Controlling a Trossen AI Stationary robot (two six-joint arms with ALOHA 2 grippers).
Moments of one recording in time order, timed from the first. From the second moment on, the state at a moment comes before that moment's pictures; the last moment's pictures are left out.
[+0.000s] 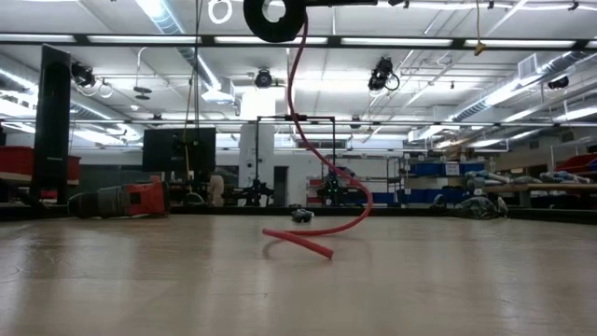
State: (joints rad) left arm -0.39 1.22 0.94 -0.07 -0.75 0.39; right arm 0.46 1.68 1.07 0.46 1.01 -0.21
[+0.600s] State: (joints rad) left arm -0.39 1.22 0.94 -0.07 -0.77 0.39; right arm 0.45 1.68 1.07 0.50 0.85 -0.19
